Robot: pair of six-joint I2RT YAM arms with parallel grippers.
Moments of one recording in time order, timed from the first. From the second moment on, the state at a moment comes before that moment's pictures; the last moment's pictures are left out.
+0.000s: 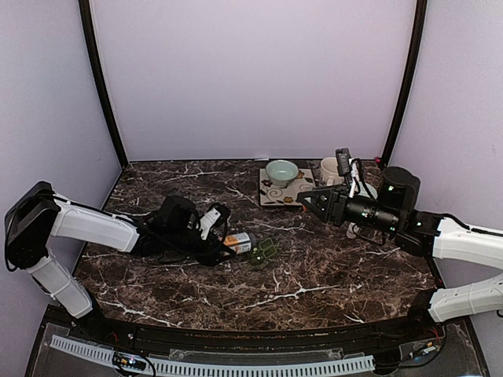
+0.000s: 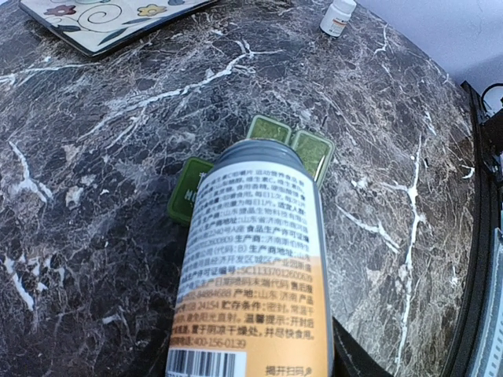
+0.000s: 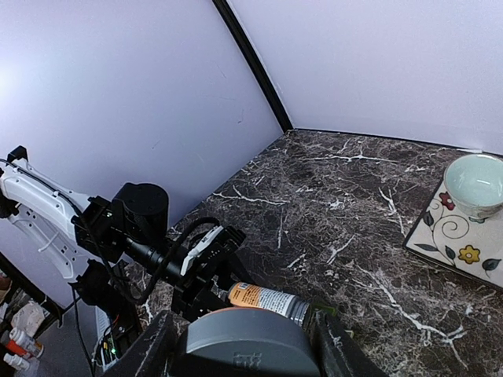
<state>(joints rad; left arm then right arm) -0.79 1.57 0.72 0.15 0.29 -0.10 0.79 1.02 0.64 0.27 -0.26 0.45</state>
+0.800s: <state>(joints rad) -0.68 1.49 0.53 0.68 0.73 -0.35 0.80 1.09 0.68 0.25 -0.32 0.46</state>
